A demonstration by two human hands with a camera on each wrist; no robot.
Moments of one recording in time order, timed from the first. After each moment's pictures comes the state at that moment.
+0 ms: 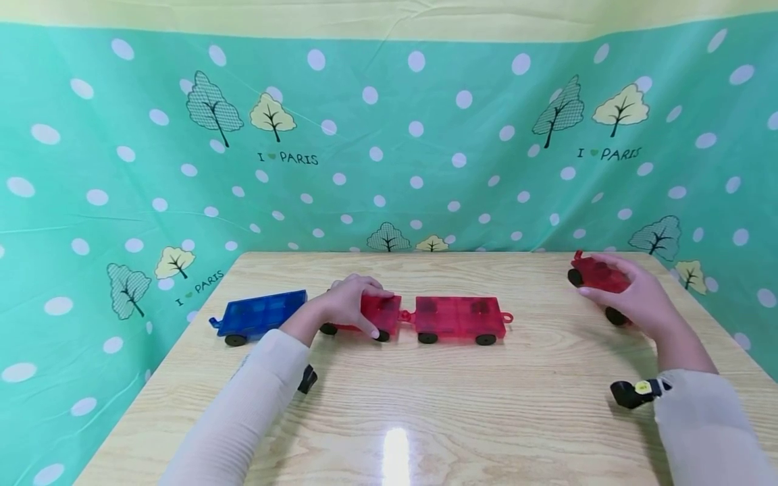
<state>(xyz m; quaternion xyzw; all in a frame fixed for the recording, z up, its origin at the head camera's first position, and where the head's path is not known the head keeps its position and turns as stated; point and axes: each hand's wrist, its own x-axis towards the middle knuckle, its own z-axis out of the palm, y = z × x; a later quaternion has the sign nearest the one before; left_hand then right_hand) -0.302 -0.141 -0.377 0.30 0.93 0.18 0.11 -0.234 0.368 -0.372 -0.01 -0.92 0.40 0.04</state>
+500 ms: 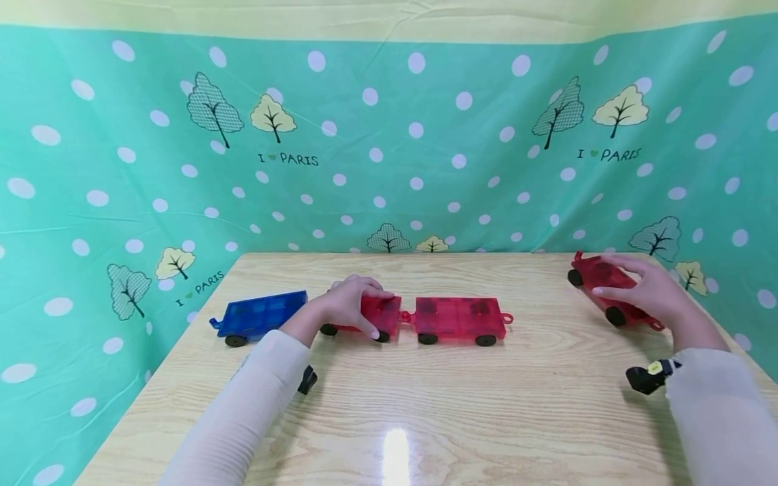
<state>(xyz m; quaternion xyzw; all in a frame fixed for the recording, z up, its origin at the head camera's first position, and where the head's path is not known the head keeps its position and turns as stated) -0.302 -0.141 -0.377 0.30 0.93 0.19 0.11 -0.250 0.401 -0.365 0.01 -0.95 0.30 0.01</state>
